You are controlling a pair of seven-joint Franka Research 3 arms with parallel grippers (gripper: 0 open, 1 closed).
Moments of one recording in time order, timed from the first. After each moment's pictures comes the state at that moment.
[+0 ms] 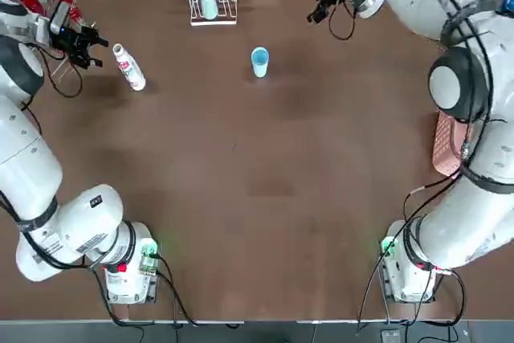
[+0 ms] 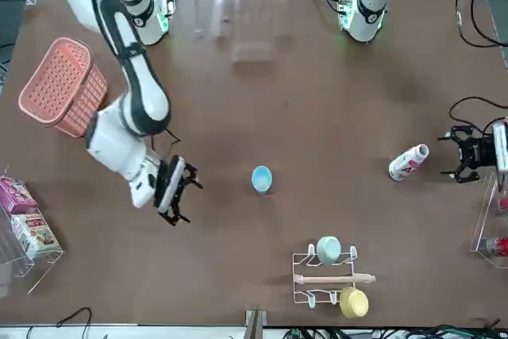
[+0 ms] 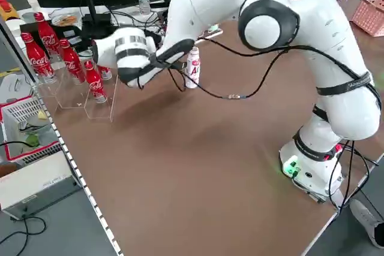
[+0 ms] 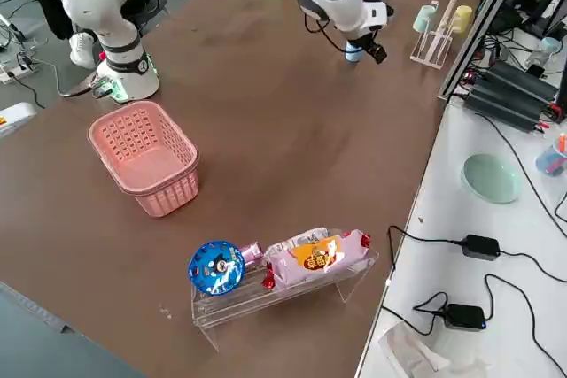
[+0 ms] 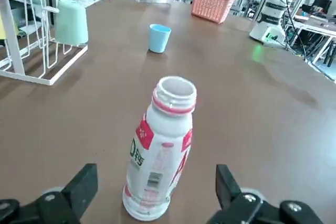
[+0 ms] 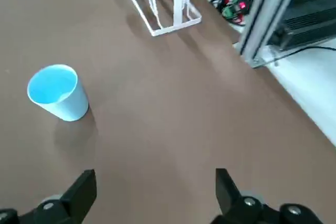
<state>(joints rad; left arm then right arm) 0.53 0.79 0.07 -1.43 -0.85 1.36 2.27 0.33 0.55 0.05 -1.70 0.85 2.58 -1.46</state>
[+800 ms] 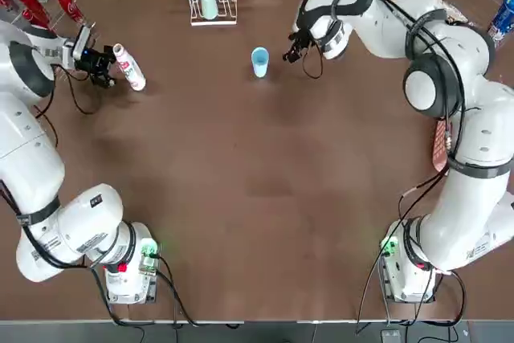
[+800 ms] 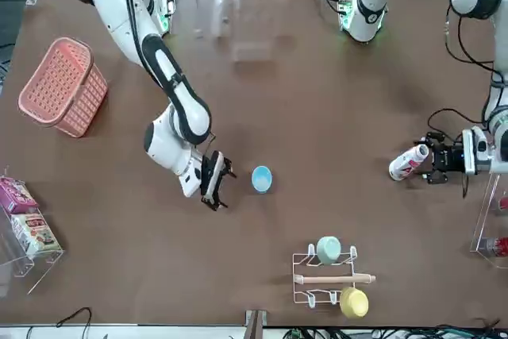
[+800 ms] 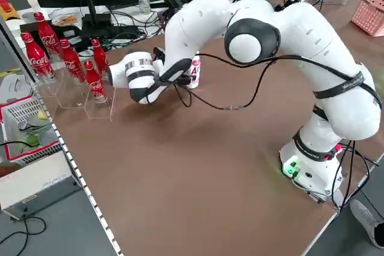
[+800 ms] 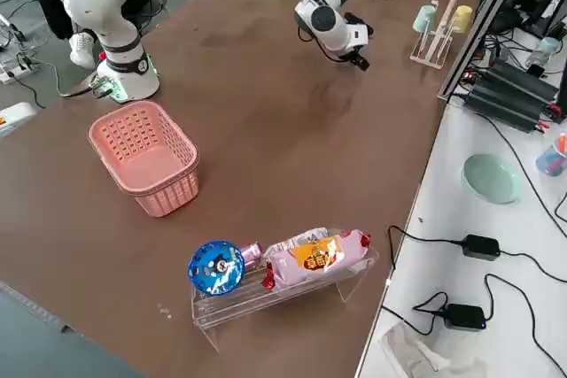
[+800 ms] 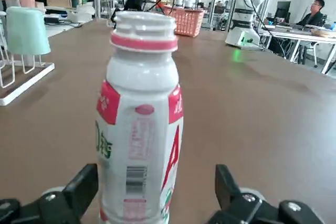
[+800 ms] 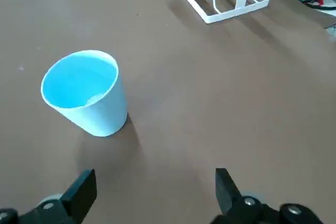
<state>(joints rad) 0.54 0.93 0.00 -1.44 -0.85 1.35 2.45 0.34 0.72 0.24 -1.70 1.10 2.76 -1.71</state>
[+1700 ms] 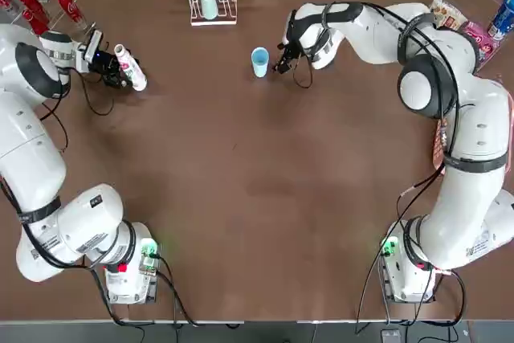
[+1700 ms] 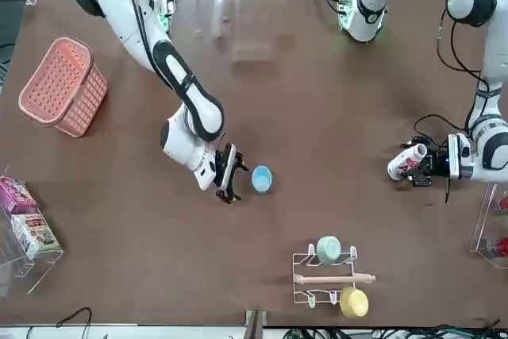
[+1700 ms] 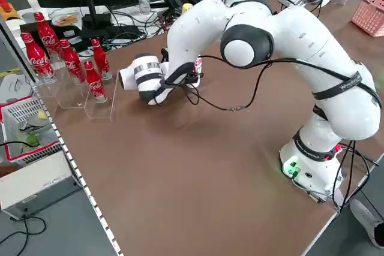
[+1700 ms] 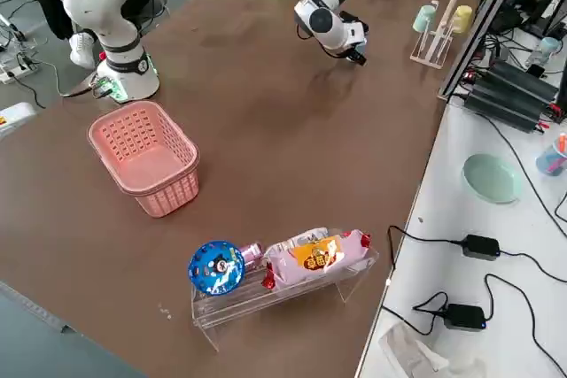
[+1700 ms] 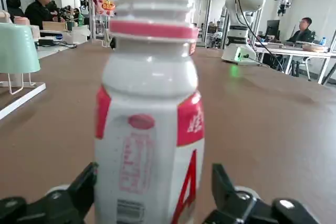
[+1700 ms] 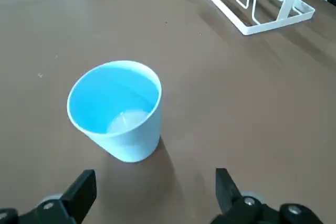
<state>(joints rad) 0.54 0.97 -0.05 -1.46 -0.90 1.35 2.48 0.33 0.81 0.35 -1.65 1.14 2.82 -1.78</state>
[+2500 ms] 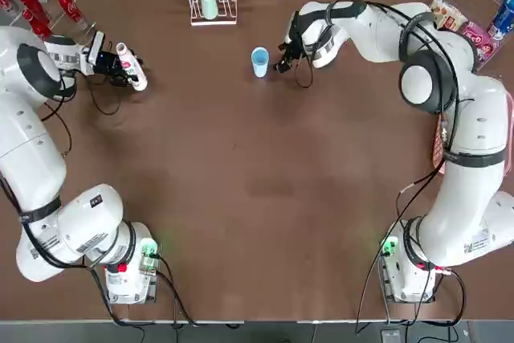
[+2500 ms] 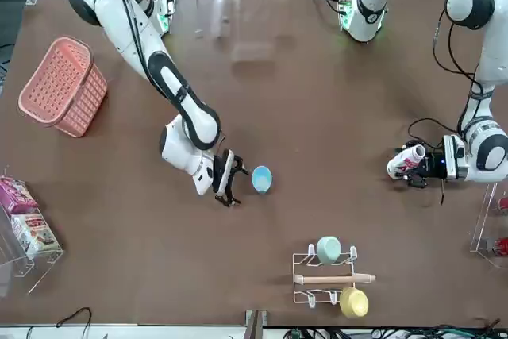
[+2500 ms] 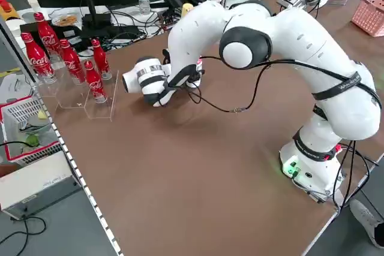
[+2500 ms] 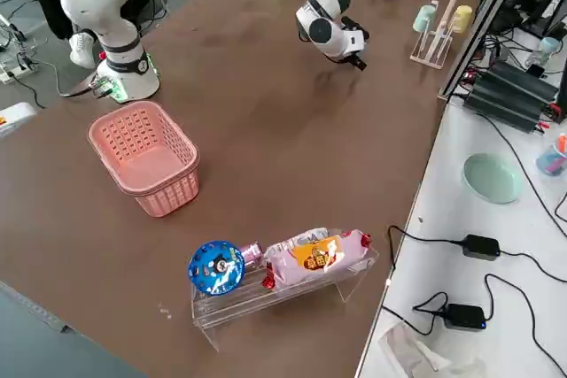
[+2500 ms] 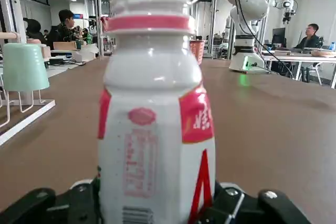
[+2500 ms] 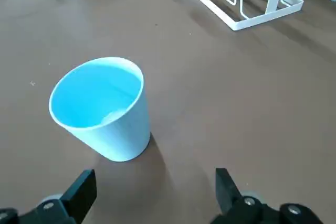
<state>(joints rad) 0.54 0.98 -0.07 -1.47 -0.95 1.35 2.53 0.26 0.85 0.40 -1.63 1.18 2.82 -1.81</state>
